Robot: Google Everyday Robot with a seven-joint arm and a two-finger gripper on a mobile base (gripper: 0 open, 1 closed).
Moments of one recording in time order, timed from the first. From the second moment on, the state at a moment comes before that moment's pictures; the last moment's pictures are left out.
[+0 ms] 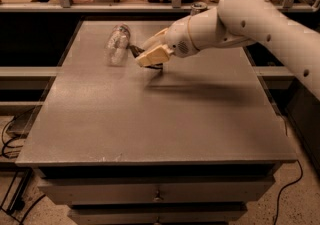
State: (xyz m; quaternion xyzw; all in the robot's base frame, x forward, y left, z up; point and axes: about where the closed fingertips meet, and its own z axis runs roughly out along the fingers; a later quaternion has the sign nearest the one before) arm 0.648 0.032 0.901 -0.54 0.67 0.25 0.44
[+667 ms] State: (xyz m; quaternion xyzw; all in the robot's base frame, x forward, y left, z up) arm 0.671 0.082 0.873 -0.55 0.65 0.27 0.44
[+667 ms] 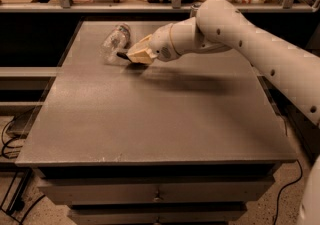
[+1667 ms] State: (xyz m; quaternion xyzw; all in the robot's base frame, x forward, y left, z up) arm 0.664 0.105 0.867 -0.55 0.64 0.31 0.44
